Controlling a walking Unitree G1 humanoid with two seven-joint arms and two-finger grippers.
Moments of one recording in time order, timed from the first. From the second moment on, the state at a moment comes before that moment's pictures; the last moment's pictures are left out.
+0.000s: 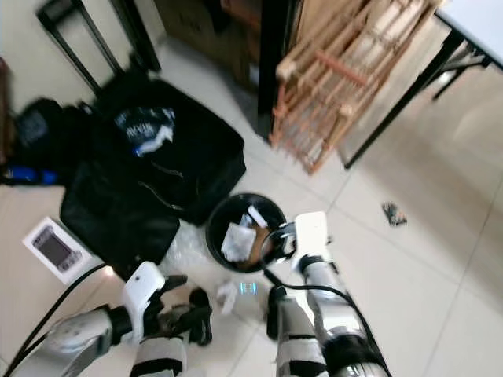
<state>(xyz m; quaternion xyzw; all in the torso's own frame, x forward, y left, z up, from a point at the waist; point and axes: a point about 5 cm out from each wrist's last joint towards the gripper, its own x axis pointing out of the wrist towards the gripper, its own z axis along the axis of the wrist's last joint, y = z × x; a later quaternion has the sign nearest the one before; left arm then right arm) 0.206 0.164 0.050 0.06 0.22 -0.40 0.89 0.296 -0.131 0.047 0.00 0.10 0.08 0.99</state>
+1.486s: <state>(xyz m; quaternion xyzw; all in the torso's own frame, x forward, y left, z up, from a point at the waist) 0.308 0.091 0.118 0.00 0.00 -0.25 0.97 0.281 -0.161 0.142 0.00 -0.01 -0.05 1.00</state>
